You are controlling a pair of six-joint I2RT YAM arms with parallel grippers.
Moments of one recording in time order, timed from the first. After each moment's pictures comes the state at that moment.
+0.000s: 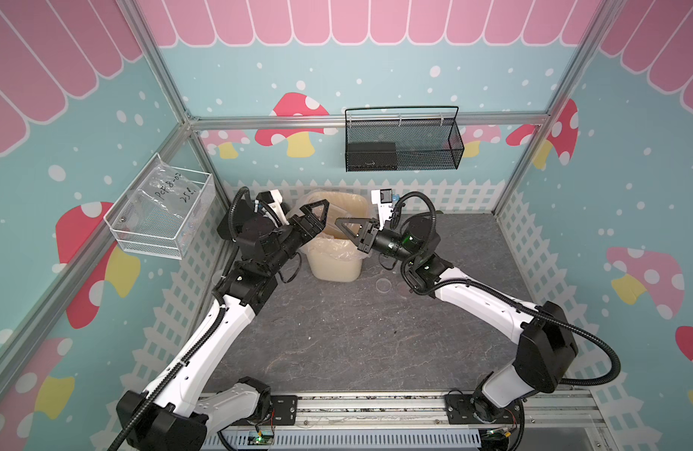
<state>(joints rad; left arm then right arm) -0.36 1.10 1.13 -0.05 0.09 -0.81 0.71 1.55 1.24 0.51 -0.47 0.75</state>
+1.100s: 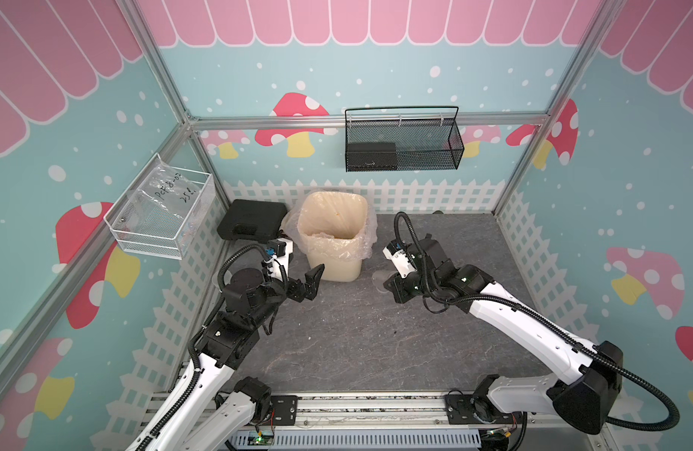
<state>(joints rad) -0.40 0.74 0.81 -0.26 0.10 -0.13 0.71 1.33 1.21 -0.72 -0.14 0.18</state>
